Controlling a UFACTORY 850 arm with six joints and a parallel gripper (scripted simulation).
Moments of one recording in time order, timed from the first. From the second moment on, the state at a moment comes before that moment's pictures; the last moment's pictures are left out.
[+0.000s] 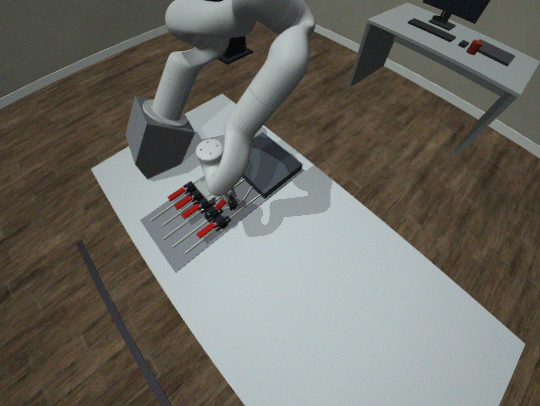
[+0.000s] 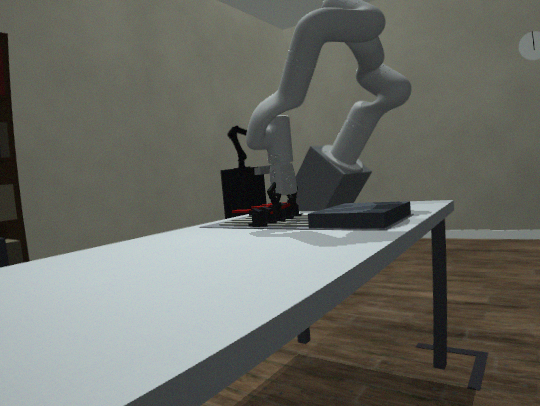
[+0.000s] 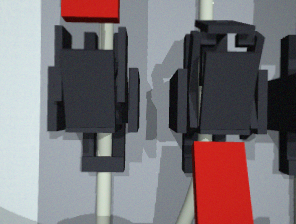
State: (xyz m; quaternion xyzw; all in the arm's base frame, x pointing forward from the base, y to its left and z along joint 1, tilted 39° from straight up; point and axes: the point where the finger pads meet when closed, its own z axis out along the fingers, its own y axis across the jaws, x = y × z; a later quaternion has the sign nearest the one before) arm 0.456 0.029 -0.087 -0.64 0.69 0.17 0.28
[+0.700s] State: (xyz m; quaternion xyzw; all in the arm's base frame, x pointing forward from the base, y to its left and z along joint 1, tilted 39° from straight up) arm 0.455 0.024 -0.082 -0.64 0.69 0.17 0.28
